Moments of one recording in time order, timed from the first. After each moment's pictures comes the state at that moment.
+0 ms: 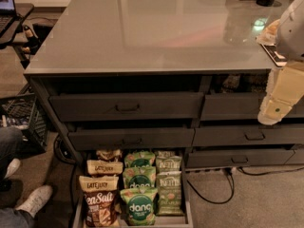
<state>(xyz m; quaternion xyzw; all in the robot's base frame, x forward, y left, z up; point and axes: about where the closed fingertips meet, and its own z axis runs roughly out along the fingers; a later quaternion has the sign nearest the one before) 0.438 -0.216 0.978 -0.60 0.78 -0.04 0.16</state>
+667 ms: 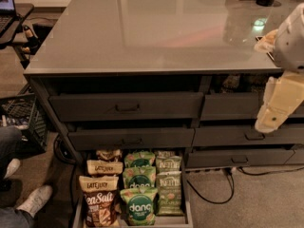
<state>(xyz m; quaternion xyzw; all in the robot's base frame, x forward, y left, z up) 0.436 -0.215 0.963 -0.60 0.78 -0.03 0.17</state>
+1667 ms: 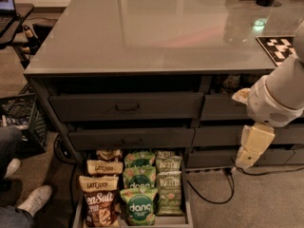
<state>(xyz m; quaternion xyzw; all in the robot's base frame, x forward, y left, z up) 0.435 -0.216 0.827 -0.62 0.77 0.04 0.15</state>
